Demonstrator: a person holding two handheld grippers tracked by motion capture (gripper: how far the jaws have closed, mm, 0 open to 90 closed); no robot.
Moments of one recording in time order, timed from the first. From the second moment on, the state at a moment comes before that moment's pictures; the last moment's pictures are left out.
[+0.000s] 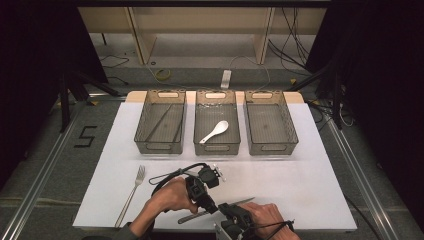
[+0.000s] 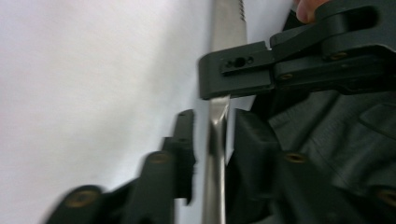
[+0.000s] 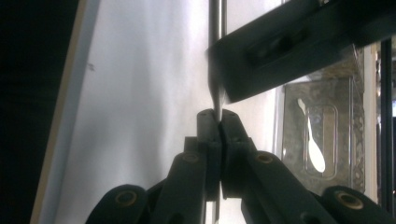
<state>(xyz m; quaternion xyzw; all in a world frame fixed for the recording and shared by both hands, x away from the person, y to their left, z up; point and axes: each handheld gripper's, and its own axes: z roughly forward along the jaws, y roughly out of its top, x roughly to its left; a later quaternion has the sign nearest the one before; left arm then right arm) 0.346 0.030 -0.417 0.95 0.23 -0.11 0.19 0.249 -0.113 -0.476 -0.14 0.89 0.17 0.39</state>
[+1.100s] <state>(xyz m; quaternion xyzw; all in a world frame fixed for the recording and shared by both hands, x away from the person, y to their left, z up) 0.358 0.179 -0.415 0.81 0.45 0.08 0.36 0.346 -0.197 -0.433 0.18 0.90 0.24 0.31</state>
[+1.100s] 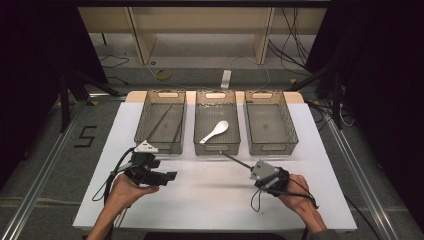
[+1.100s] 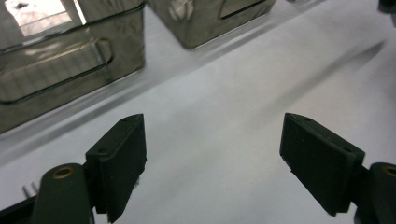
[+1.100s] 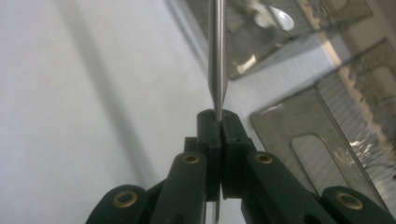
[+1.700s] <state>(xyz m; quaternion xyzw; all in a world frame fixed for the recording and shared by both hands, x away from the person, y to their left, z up) 0.345 0.208 -0.426 0.79 0.49 0.13 0.36 0.429 -0.242 -0.366 0.38 0.83 0.34 0.22</state>
